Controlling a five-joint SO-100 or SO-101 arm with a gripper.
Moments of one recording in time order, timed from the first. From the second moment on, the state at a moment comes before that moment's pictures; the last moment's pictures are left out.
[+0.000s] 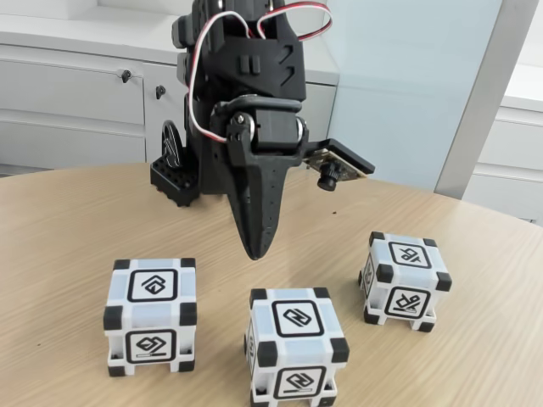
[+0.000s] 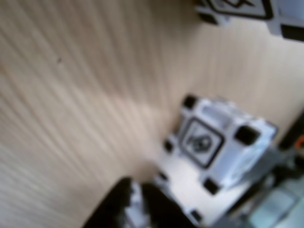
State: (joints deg) arm 5.9 193.5 174.6 78.2 -15.0
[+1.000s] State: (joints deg) arm 6.1 193.5 173.0 78.0 -3.8
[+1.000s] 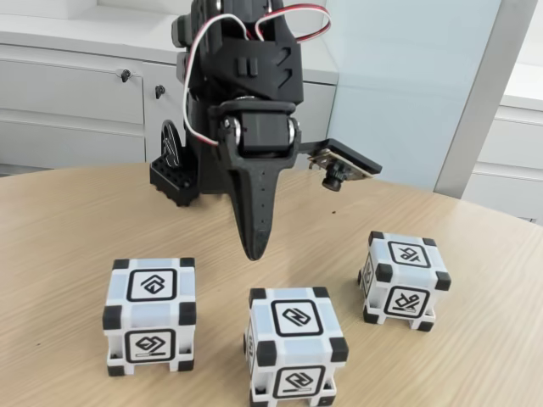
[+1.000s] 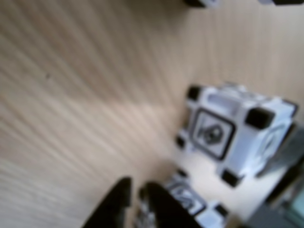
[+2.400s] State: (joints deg) arm 6.3 142.1 113.7 79.5 -16.5
